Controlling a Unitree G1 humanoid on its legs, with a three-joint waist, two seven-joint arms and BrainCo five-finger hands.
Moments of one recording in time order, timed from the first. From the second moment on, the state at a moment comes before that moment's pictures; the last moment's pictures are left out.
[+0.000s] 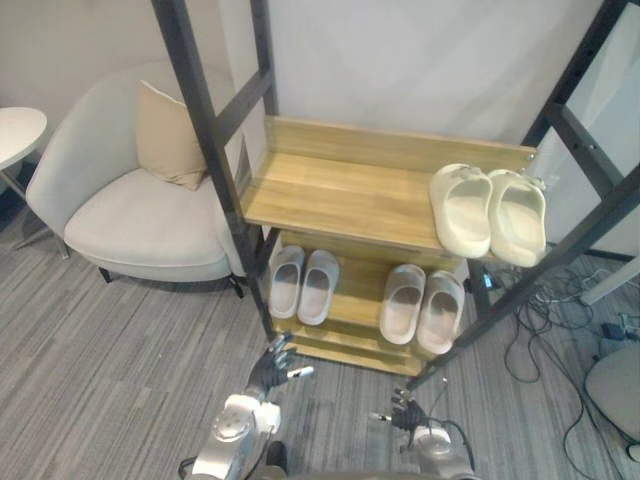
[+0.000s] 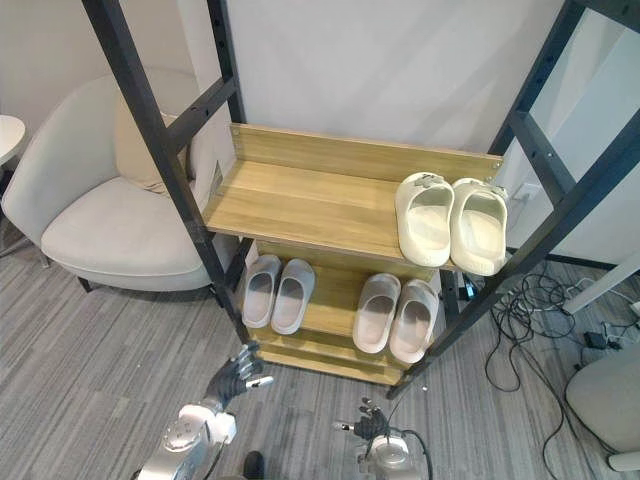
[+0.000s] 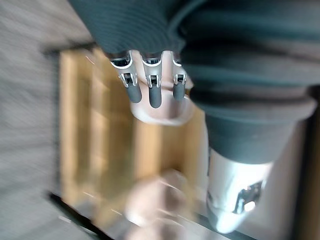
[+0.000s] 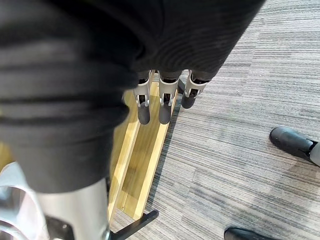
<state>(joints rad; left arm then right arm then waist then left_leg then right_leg) 0.13 0.18 -0.20 0.58 -0.13 -0.12 -0.05 0.01 -0.05 0.09 0.96 -0.03 -0.06 -0.08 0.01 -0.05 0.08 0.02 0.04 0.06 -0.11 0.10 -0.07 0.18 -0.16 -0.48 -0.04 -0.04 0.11</state>
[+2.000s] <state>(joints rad) 0.01 0.10 -0.11 0.92 0.00 -0.11 0.09 -0.04 -0.08 0.00 0.89 -0.02 -0.13 -0.07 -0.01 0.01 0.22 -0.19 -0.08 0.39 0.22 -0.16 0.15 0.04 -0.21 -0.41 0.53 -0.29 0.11</state>
